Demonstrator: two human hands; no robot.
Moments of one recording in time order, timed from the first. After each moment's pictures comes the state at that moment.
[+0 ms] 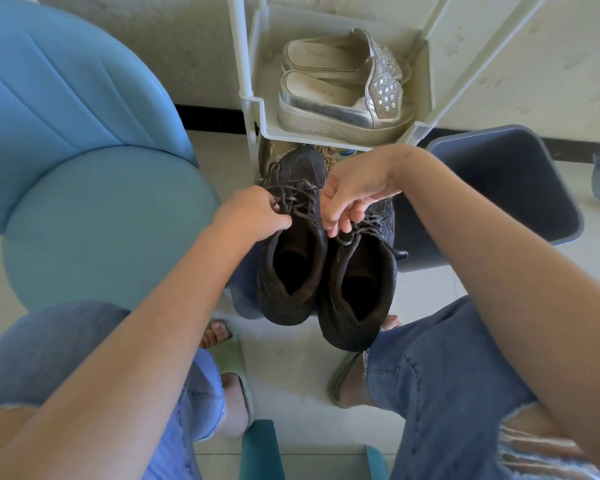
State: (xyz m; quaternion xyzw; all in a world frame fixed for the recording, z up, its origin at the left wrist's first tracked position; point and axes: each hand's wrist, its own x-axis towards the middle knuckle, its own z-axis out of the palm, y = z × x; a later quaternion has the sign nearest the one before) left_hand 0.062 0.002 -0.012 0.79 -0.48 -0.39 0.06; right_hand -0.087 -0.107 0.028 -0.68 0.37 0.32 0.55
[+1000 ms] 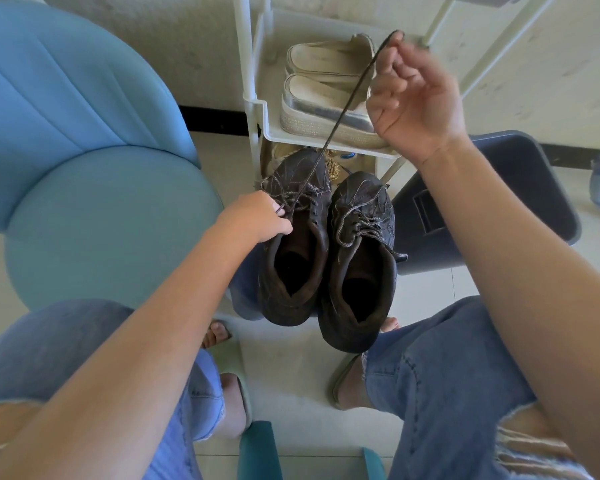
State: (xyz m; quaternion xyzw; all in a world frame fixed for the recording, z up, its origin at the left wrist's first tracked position) left_hand 0.062 0.001 -0.009 0.76 -0.49 -0.44 0.02; right_hand -0.114 -0.139 0.045 -0.23 0.16 -0.35 0.89
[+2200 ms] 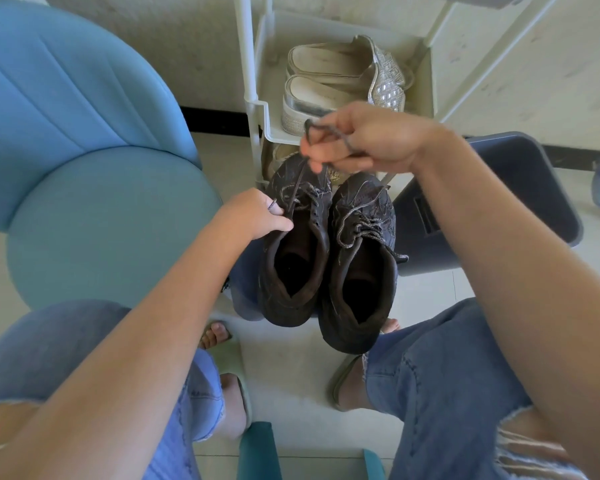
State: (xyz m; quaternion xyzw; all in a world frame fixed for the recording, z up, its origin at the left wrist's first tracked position) left_hand 0.068 0.003 -0.009 0.74 -0.47 -0.46 0.09; right_hand -0.090 -0.118 0.052 -0.66 0.27 0.02 0.70
